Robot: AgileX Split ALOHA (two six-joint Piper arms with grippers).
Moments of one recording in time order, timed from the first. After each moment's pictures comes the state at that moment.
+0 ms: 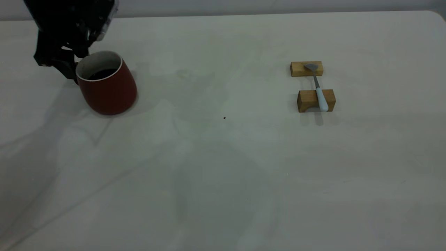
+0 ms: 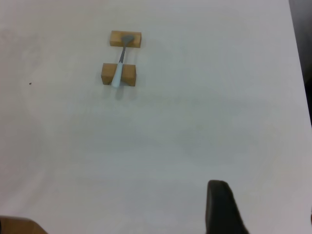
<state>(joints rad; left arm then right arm) -0.07 2.41 -1.67 0.11 0.66 1.51 0.01 0.02 -0.47 0.06 1.14 -0.11</state>
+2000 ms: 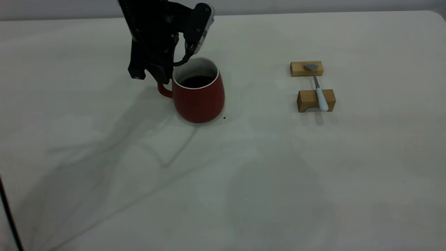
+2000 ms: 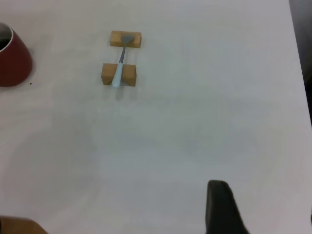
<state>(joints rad) -0.39 2.42 -1.67 0.03 0.63 1.37 0.01 0.02 -0.47 0.06 1.14 -0.11</state>
